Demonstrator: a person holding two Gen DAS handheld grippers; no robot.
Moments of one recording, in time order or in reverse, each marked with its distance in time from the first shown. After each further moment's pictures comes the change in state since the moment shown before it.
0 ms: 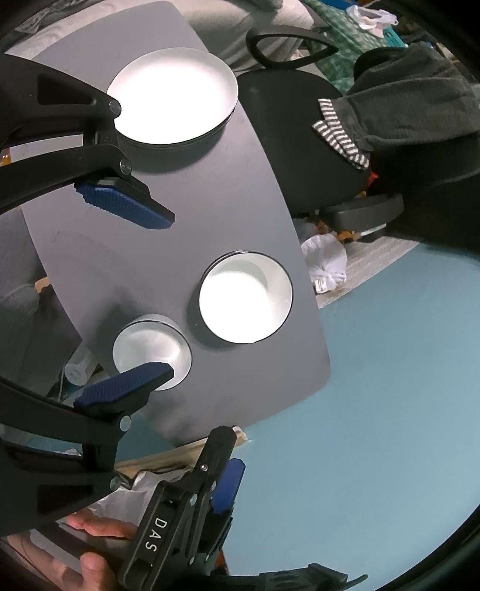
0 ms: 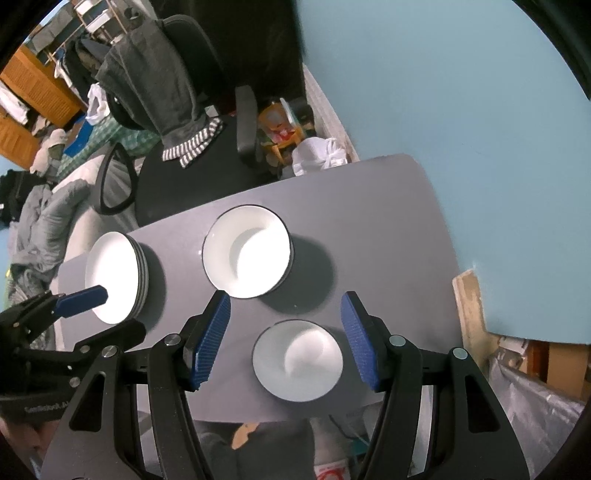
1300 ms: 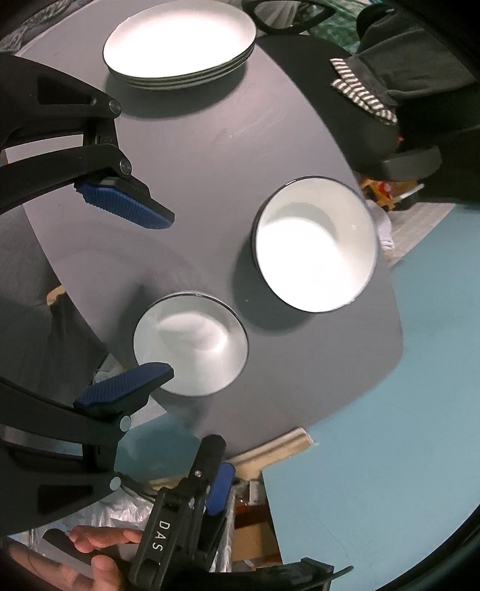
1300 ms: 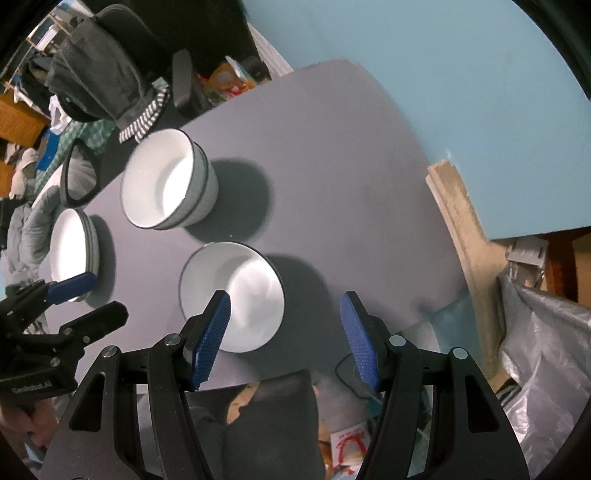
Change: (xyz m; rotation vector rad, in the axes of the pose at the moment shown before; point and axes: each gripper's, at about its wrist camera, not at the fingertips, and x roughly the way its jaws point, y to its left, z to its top) left arm 0.092 -0.033 -0.036 0.098 0.153 -0.014; right arm 0.051 -0.074 -0.079 0.192 0.141 0.002
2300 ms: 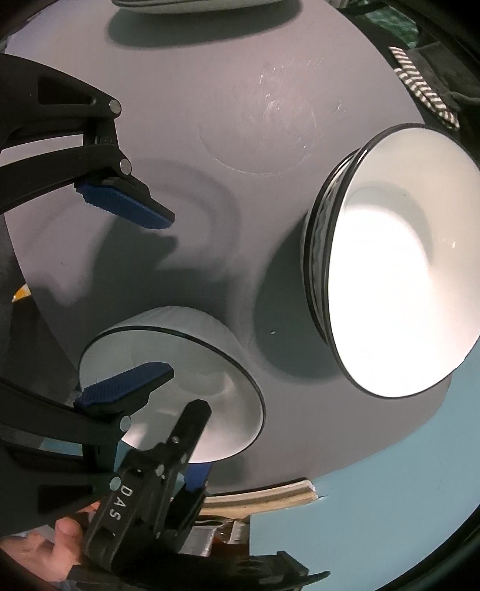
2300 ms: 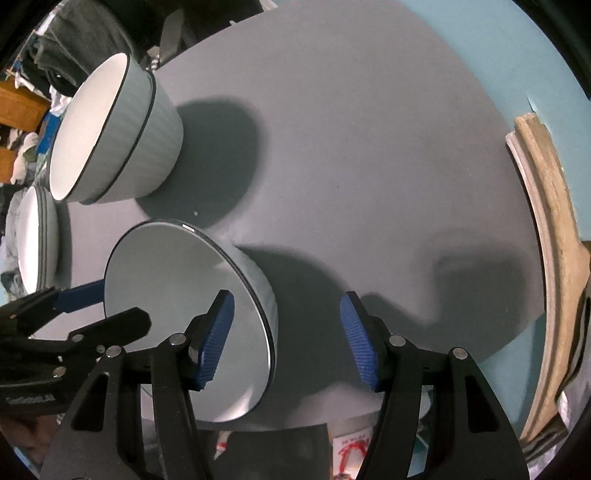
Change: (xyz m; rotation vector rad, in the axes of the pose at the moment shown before) left arm 0.095 0.022 -0.003 -0.140 0.084 -0.041; right arm 0.094 -0.008 -0.003 -0.026 0.054 0.062
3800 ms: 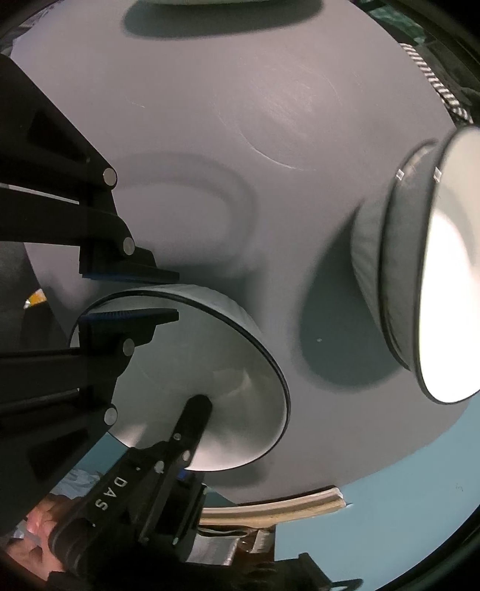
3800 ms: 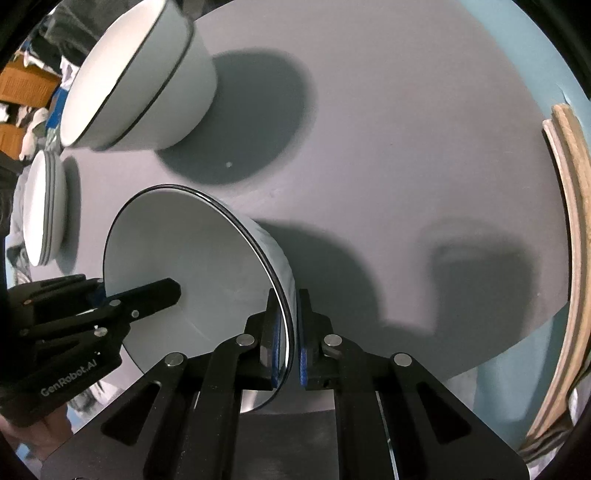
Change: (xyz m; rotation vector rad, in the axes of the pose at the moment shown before) left arm 0.012 0.000 -0.017 0.015 0.076 0.019; right arm 0.017 0.046 -0.012 -0.063 0.094 0.029
